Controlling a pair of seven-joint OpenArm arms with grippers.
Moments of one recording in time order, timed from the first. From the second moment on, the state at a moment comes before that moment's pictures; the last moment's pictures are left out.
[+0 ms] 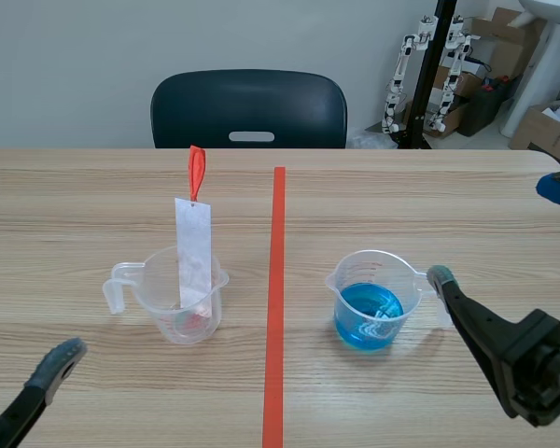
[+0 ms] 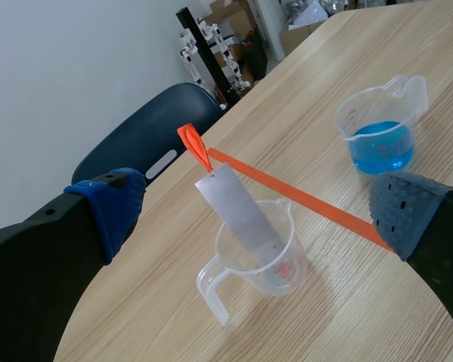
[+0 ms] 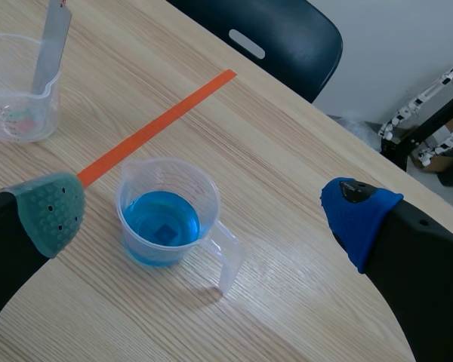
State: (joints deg) left arm 68.2 -26.7 -16.9 126.3 13.0 -13.9 -40.6; right arm -57.1 42.4 9.6 127.9 9.1 4.2 9.2
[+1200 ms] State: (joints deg) left arm 68.2 -26.7 -16.9 126.3 13.0 -13.9 -40.6; right arm -57.1 42.4 9.6 127.9 4.5 4.3 3.5
